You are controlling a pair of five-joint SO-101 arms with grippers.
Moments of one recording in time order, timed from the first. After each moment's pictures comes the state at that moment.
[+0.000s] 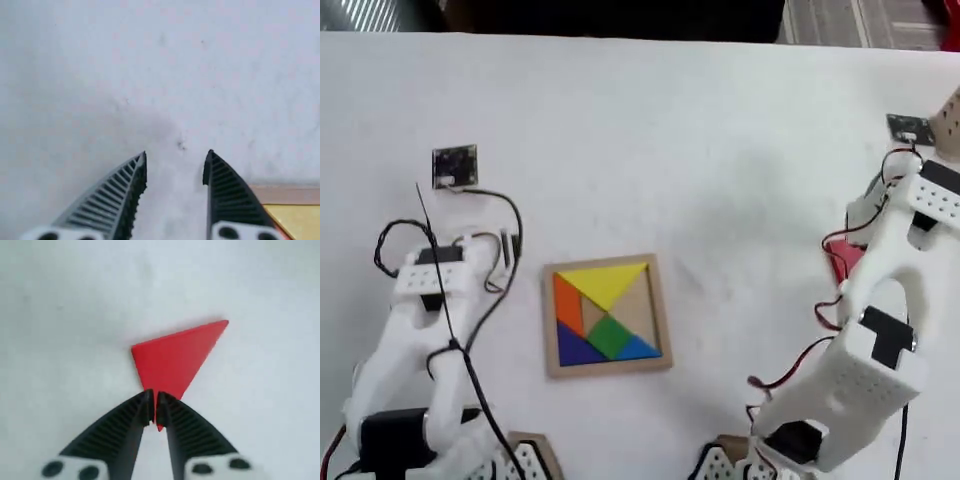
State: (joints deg) left arm -11.2 -18.6 55.4 34.4 2.7; right arm 26.3 19.1 -7.5 75.3 21.7
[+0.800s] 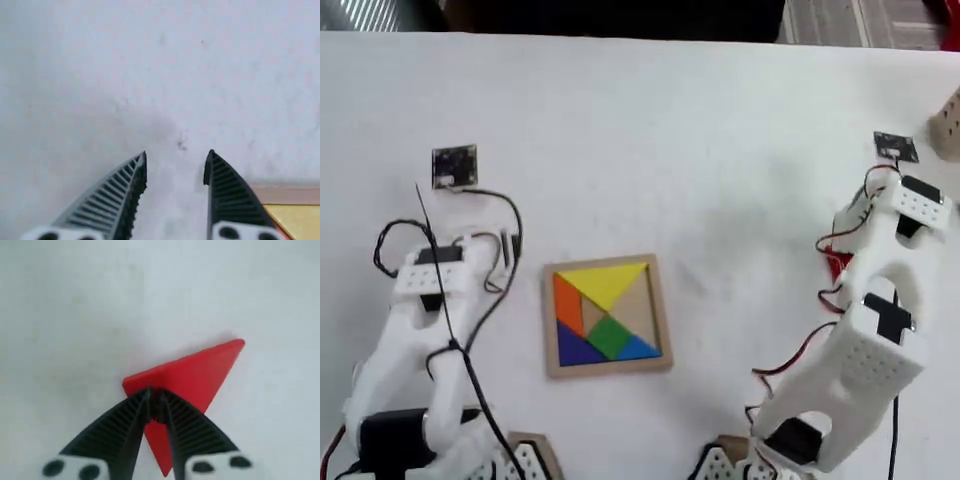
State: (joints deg) left arm -11.2 -18.6 55.4 34.4 2.7; right arm 25.8 28.2 -2.9 66.2 23.3
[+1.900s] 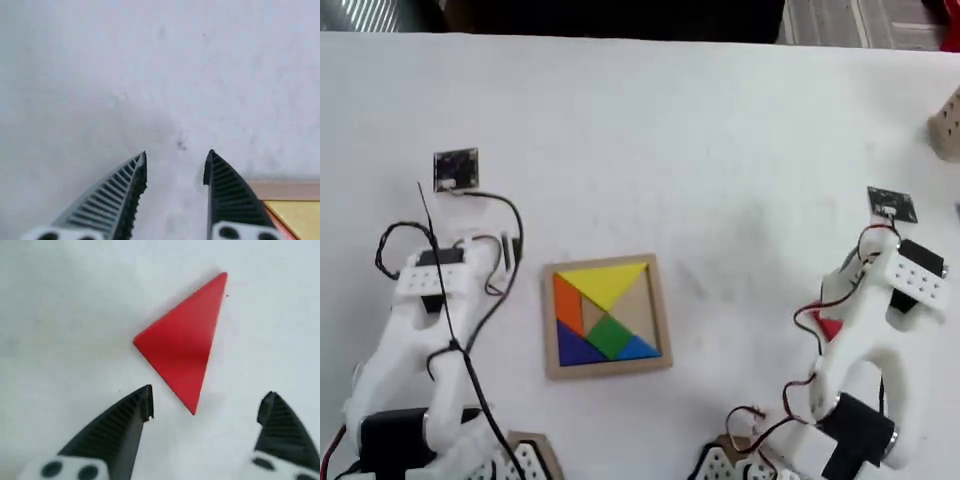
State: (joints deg) left arm -11.2 -18.6 56.3 34.4 2.7; right arm 28.7 -12.1 36.0 69.8 23.5
